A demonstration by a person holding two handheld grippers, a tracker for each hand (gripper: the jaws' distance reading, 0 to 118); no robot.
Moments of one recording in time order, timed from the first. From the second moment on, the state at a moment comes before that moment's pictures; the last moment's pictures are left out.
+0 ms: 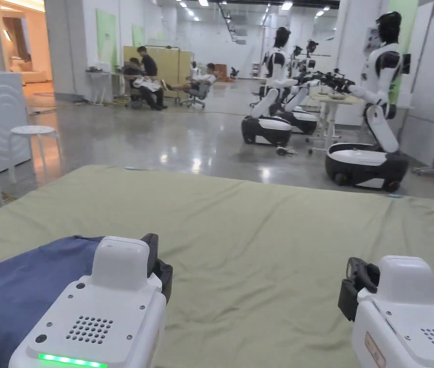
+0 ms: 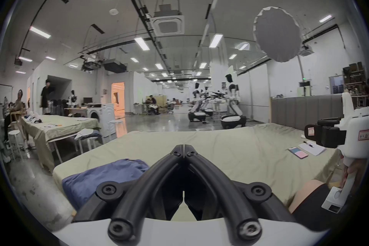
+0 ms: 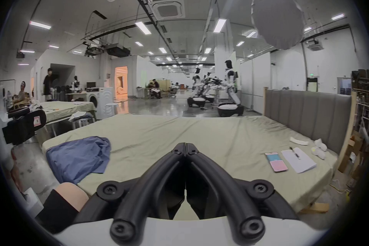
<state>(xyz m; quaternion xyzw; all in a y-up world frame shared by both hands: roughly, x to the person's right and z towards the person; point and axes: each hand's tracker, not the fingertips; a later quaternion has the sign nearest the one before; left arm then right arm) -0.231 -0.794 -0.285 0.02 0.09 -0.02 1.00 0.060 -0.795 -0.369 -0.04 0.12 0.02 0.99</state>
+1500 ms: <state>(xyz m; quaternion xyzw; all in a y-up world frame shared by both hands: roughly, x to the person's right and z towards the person) -0.509 -0.959 -0.696 -0.47 0.14 0.05 0.87 -0.083 -0.889 -0.546 -0.17 0.27 0.06 0.94</state>
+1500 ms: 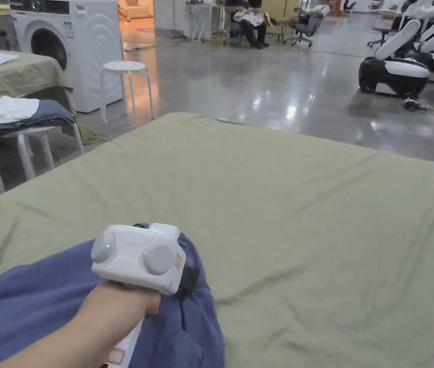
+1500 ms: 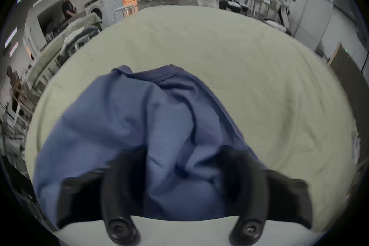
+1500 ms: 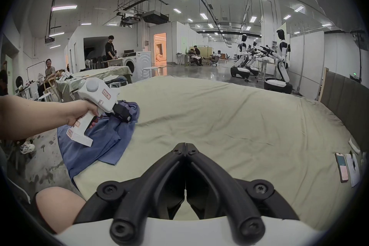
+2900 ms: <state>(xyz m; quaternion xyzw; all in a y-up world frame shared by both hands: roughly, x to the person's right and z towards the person) 0.153 -0.928 -0.725 -0.44 -0.31 -0.08 0.84 0.235 -0.812 -0.409 -0.13 0.01 0.00 0.99</state>
